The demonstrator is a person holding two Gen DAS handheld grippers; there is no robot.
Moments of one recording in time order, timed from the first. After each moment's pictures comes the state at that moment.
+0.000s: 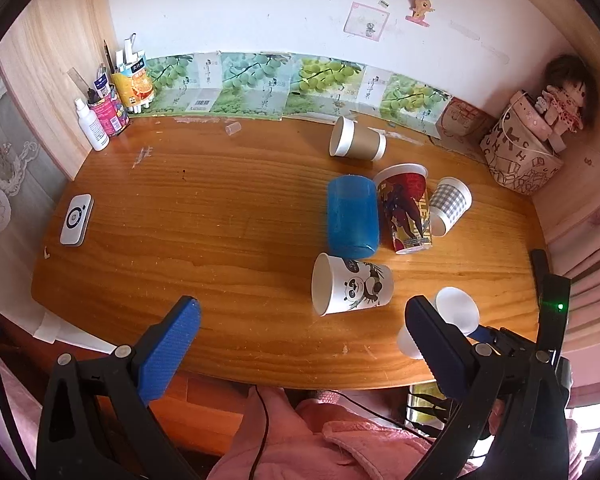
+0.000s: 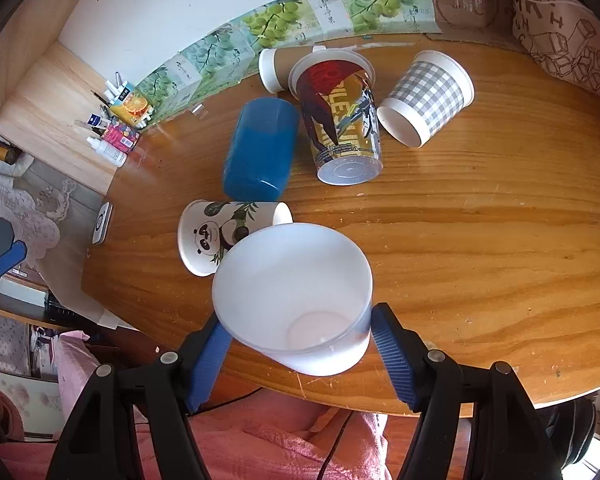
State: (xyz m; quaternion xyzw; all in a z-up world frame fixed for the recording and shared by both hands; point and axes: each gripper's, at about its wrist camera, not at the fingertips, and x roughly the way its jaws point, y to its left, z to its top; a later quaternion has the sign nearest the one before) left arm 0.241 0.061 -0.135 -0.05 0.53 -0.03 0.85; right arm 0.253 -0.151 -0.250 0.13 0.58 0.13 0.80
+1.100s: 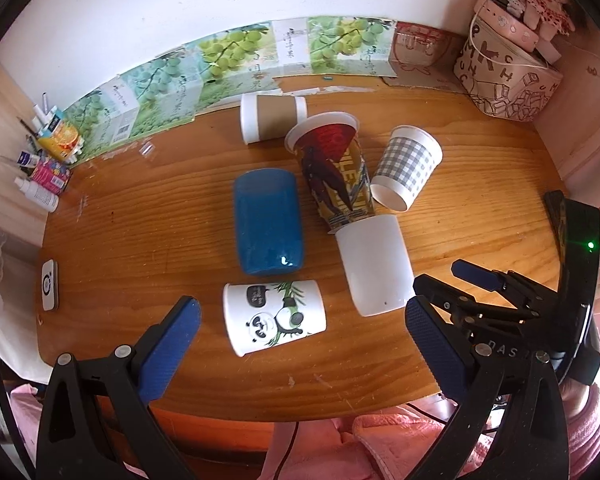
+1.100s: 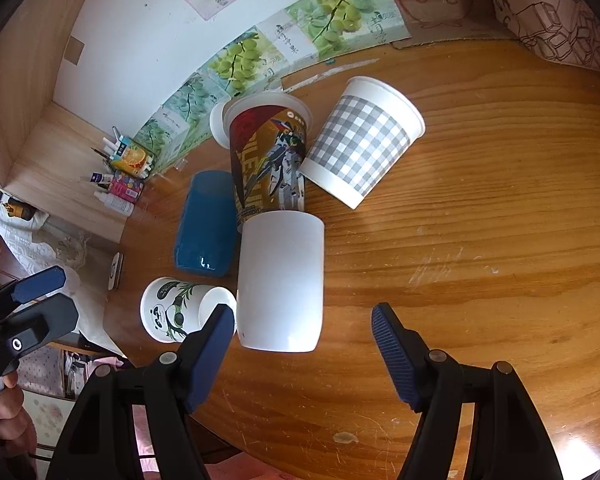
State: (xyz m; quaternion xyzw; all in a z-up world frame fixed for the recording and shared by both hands) left arm 0.305 -0.070 -0.171 0.08 0.58 -0.07 0.81; right arm 0.296 -0.241 -0.268 0.20 0.53 0.15 0.81
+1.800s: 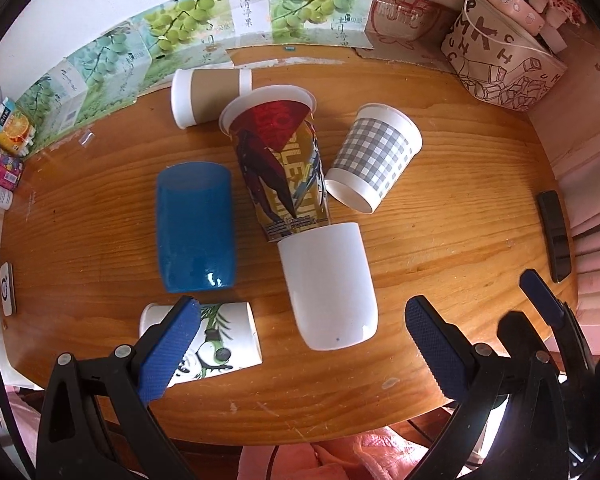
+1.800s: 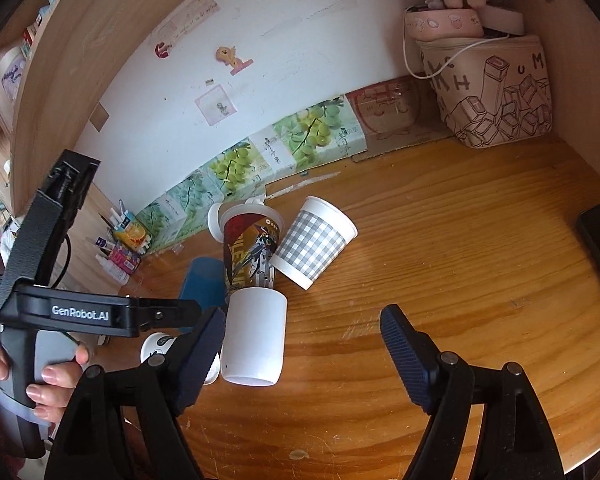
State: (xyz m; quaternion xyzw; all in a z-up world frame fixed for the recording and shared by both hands) left arm 0.339 -0.110 -0.216 0.05 0.62 -0.09 0.78; right arm 0.243 -0.280 -0.226 0.20 0.37 0.09 0.90
